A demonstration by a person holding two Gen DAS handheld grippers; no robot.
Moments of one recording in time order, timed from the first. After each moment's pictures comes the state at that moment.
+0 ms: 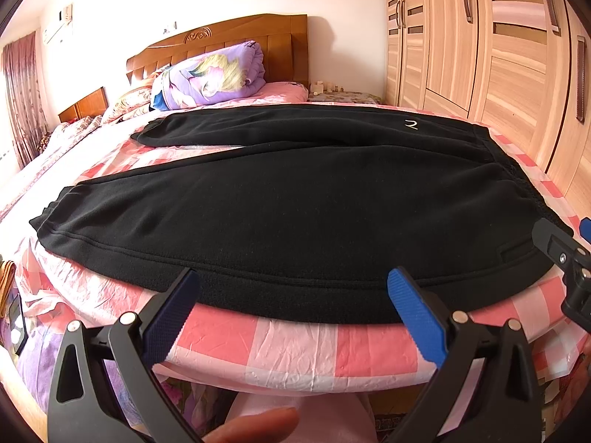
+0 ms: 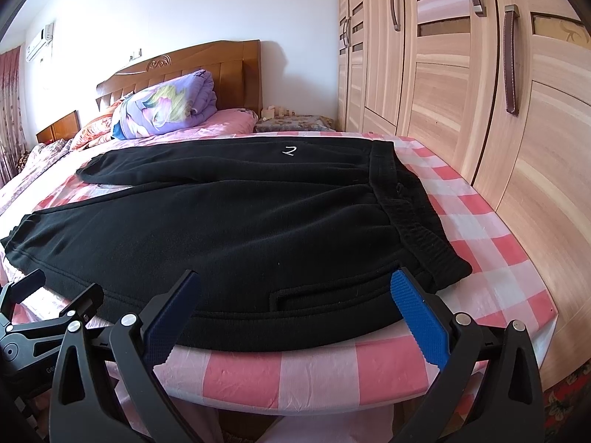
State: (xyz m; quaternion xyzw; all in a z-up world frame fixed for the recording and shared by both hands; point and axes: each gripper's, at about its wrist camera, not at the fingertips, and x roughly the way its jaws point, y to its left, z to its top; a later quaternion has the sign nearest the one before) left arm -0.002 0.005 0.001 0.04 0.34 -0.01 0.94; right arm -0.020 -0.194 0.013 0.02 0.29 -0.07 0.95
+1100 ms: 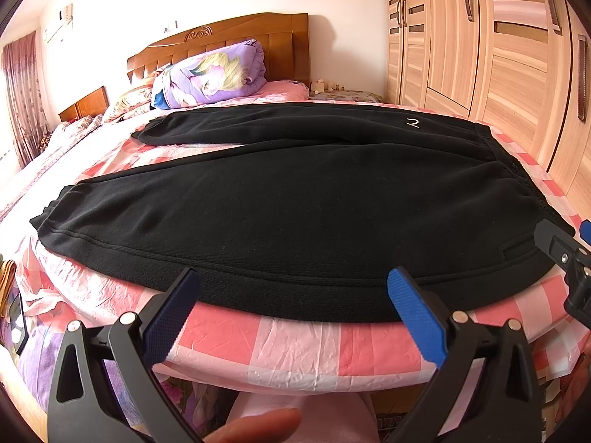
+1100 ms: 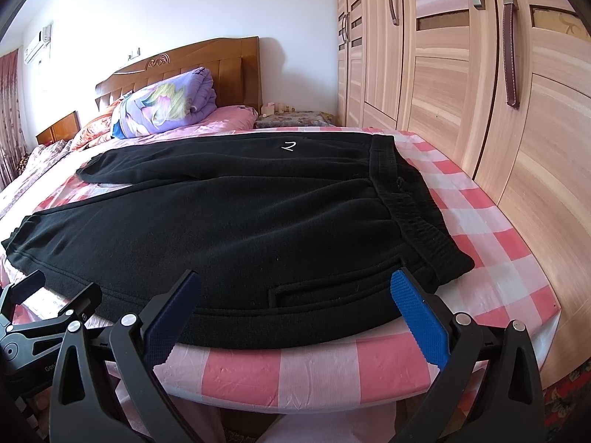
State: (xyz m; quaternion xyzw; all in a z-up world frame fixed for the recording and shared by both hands) left arm -0.001 0.008 -0.001 0.03 0.34 -0.01 0.94; right arm -0.021 -0.193 0.009 0.03 0.30 -0.07 0.95
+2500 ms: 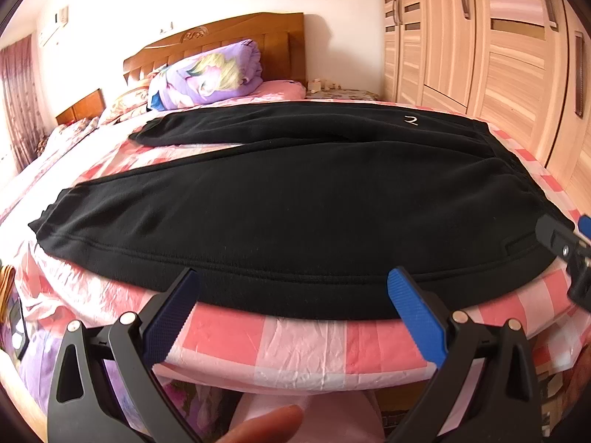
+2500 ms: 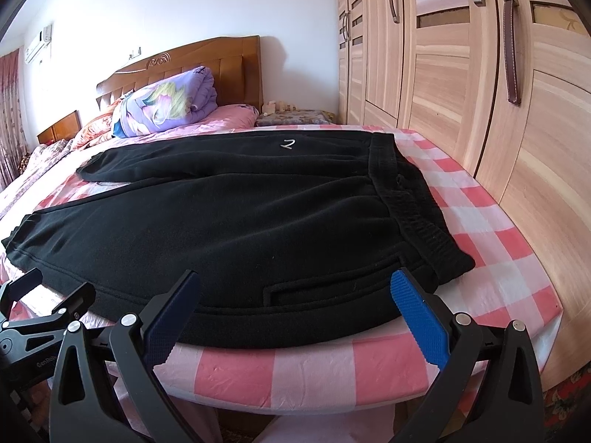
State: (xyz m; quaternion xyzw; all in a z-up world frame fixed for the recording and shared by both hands) left arm -0.001 0.014 -0.004 0.04 0.34 -0.02 0.94; right arm -0.020 -0.203 0.010 0.03 0.30 -0.07 0.95
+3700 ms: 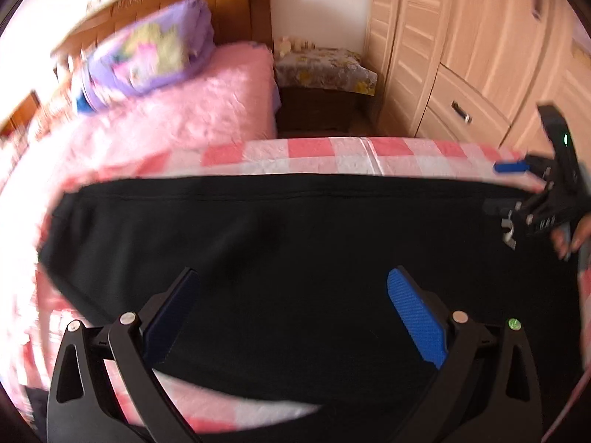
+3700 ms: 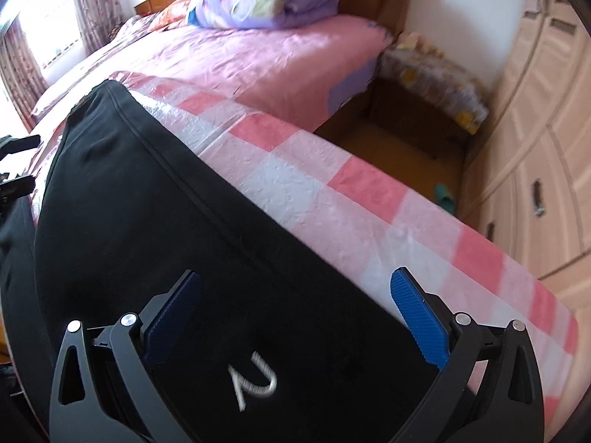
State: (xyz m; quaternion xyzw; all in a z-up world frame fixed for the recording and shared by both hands) left arm 0.409 0.048 0.030 0.05 0.47 -0.11 0.88; right arm 0.469 -0.271 -0.003 -0.09 0.50 0.22 0.83
